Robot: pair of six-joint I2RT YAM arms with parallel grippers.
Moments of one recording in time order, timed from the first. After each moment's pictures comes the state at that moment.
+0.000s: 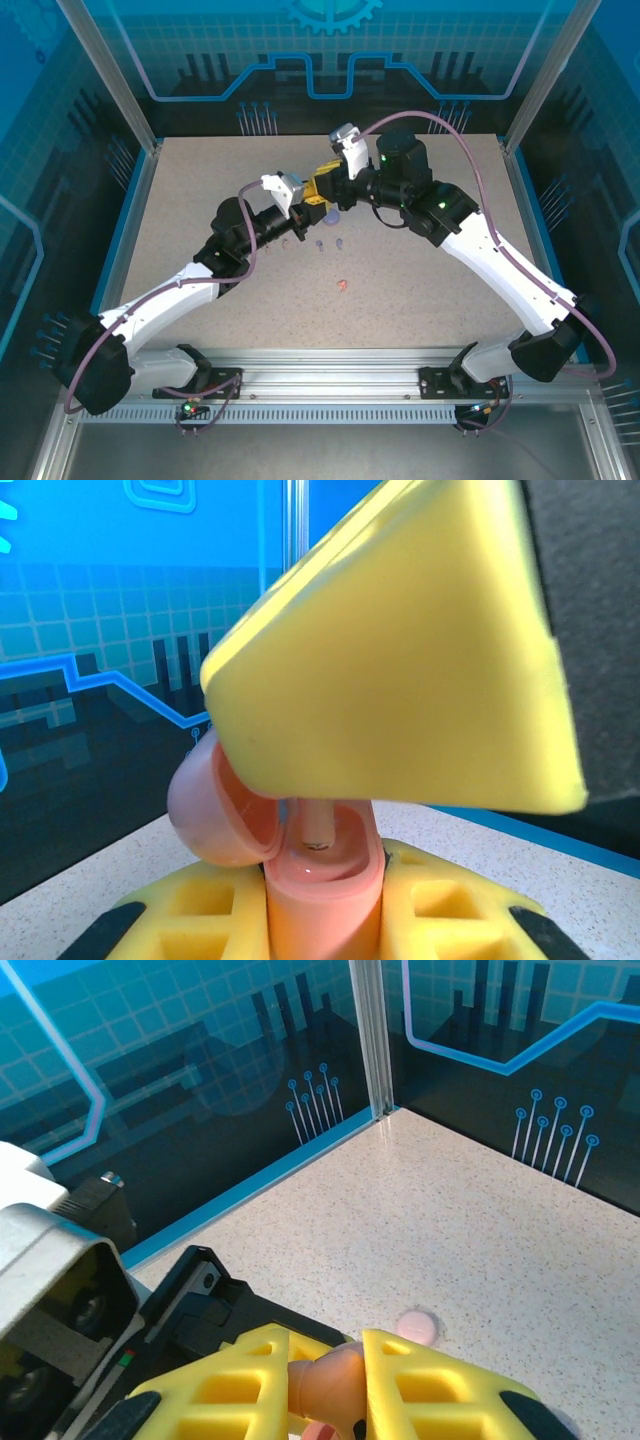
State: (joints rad) left arm -0.58 1.22 0.81 0.53 0.33 -0.06; right arm 0.70 1.41 1.56 -0.48 -0.25 0.11
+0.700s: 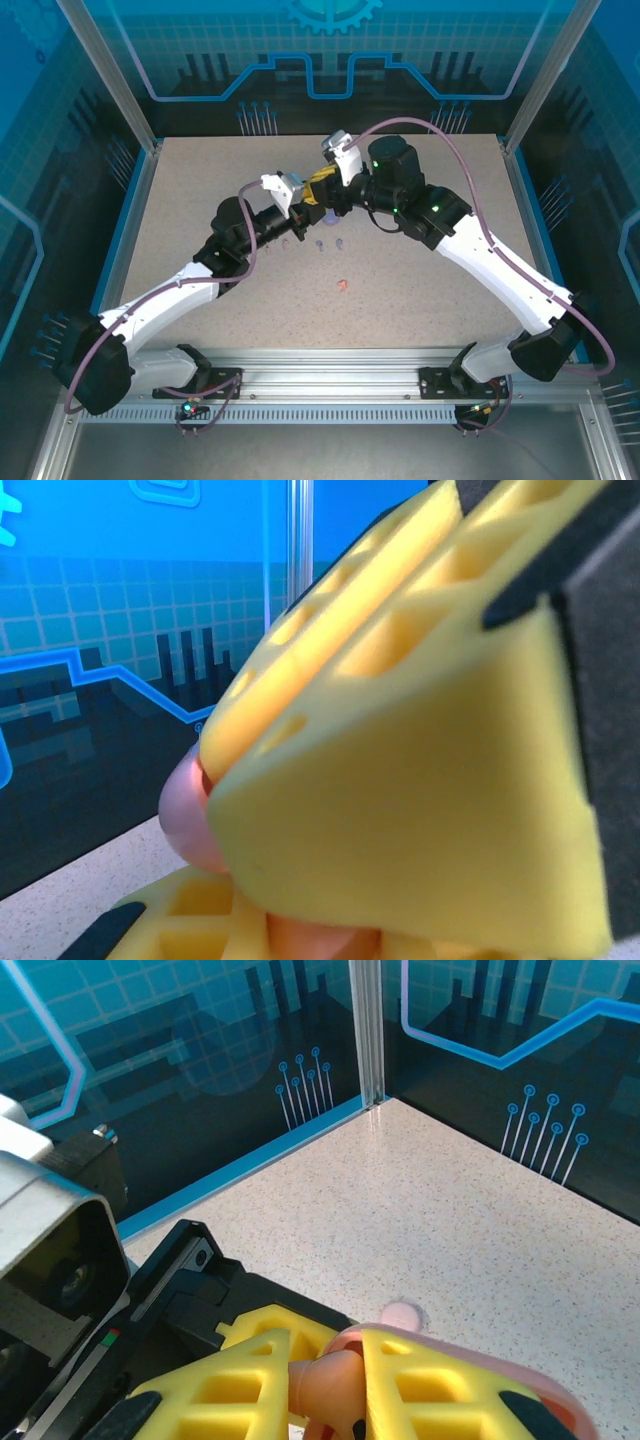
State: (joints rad) left arm -0.57 1.22 0.81 0.52 0.33 -0.06; right arm 0.74 1.42 1.54 -0.48 -0.21 0.05
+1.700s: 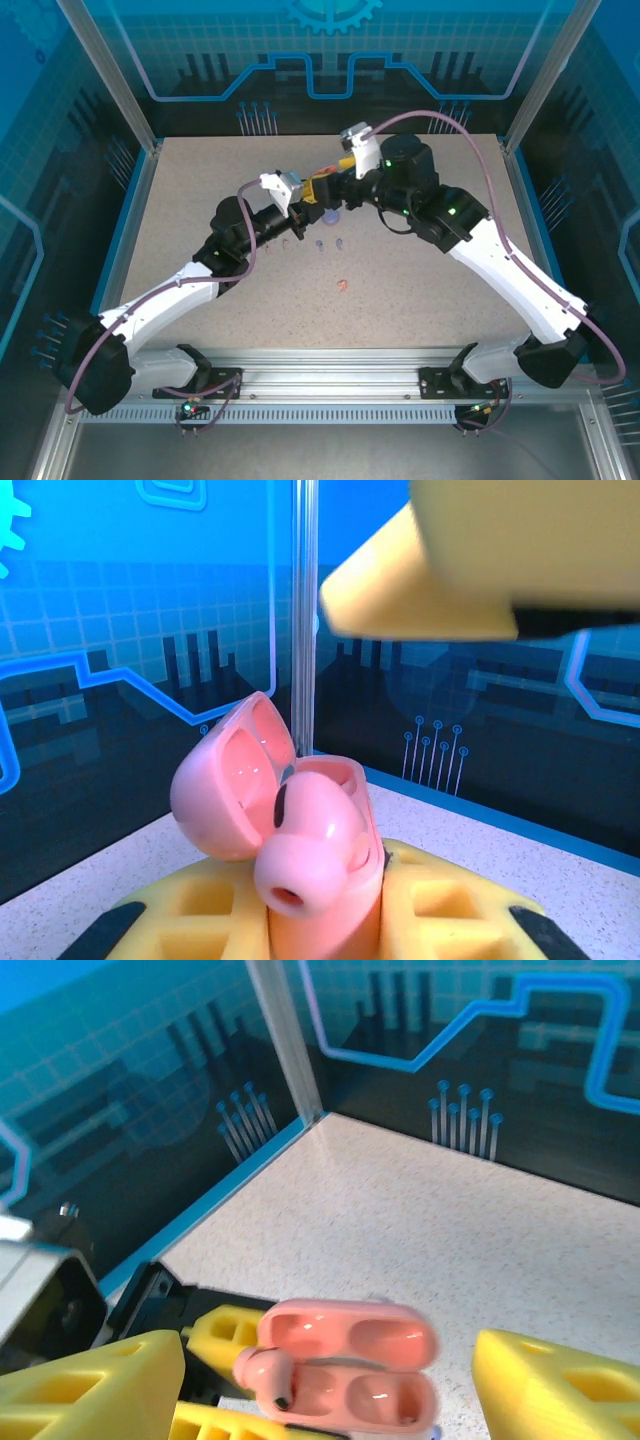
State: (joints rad) left arm -0.57 1.22 0.81 0.52 0.32 -0.06; right arm 0.72 1.35 1.62 -0.59 -0.04 0.25
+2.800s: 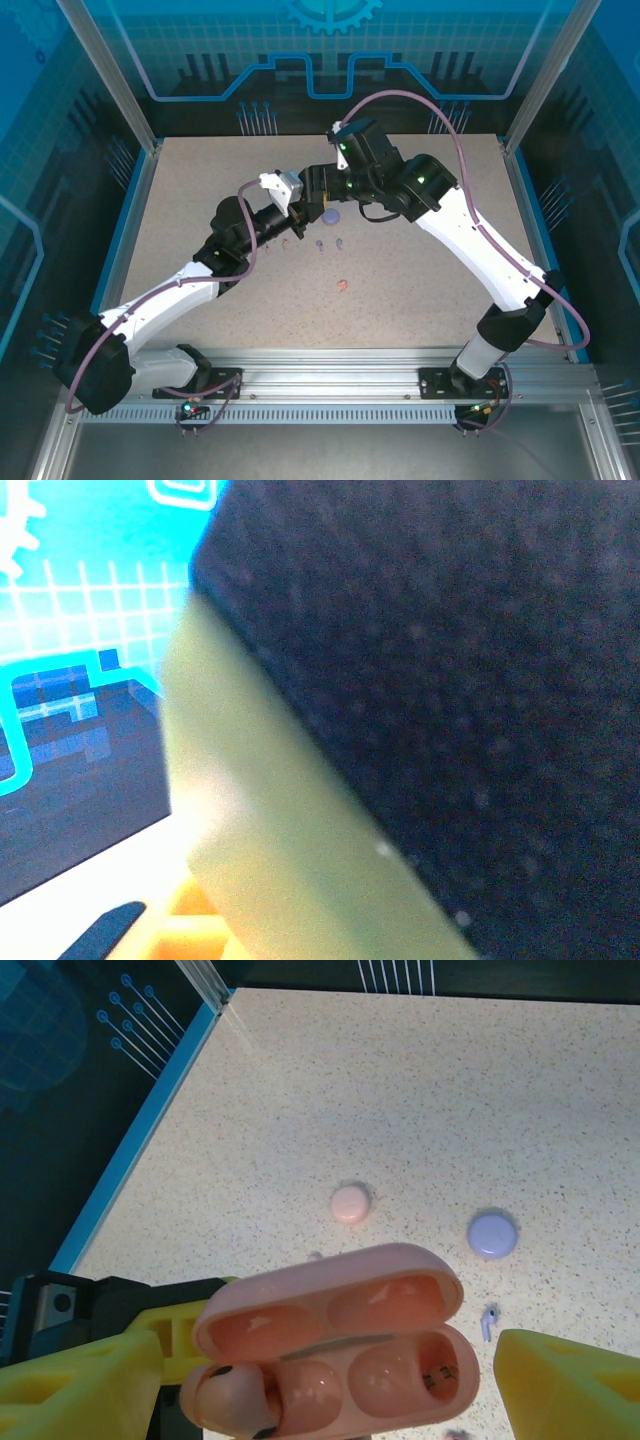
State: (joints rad) left arm -0.57 1.22 0.81 0.53 0.30 -0.06; right arm 0.81 1.65 2.02 -1.07 0.12 0.50
